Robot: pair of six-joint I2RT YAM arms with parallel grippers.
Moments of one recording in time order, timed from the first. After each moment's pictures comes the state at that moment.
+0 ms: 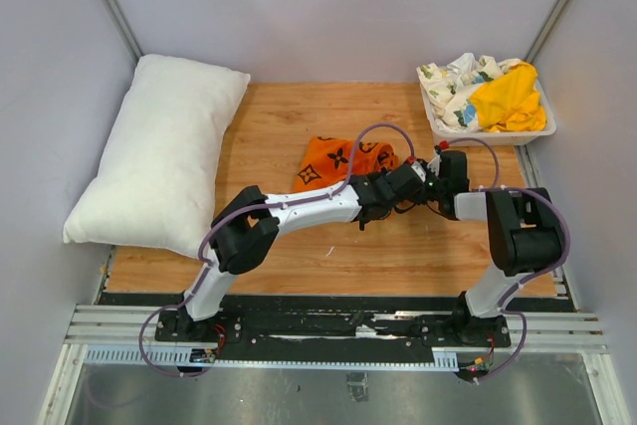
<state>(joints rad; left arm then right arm) -1.09 2.12 1.71 -0.52 -0.64 0.10 0.09 1.67 0.64 0.37 -0.48 0.70</state>
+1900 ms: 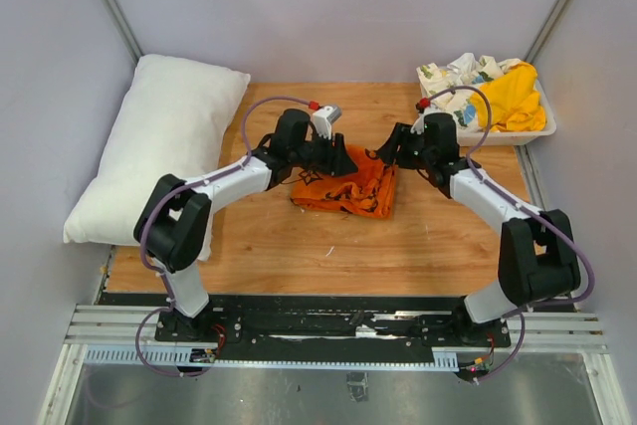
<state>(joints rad) -0.58 1.77 1.20 0.12 0.50 -0.35 0.27 1.48 0.96 0.04 -0.24 0.44</state>
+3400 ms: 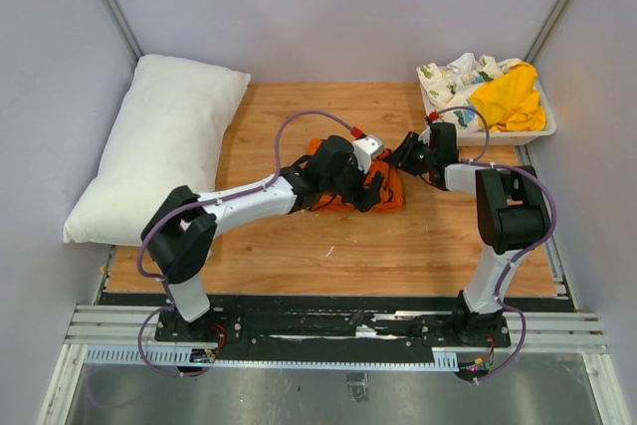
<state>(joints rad) -0.83 1.72 1.20 0.00 0.15 -0.14 0.13 1.86 0.96 0.28 -0.38 0.57</state>
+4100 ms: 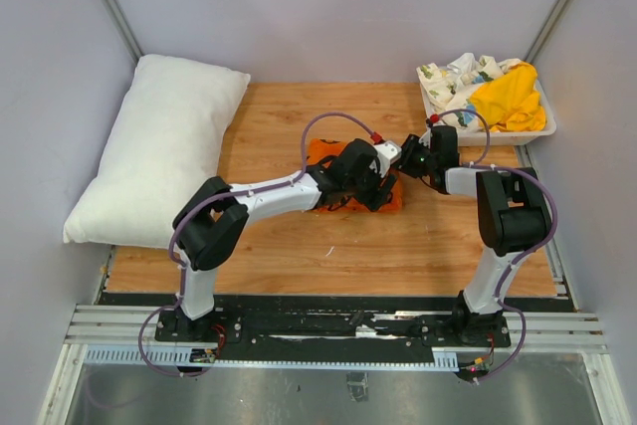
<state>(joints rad) -0.90 1.92 1.38 -0.10 0.05 -0.10 0.13 1.84 0.92 0.32 -0.39 0.57</state>
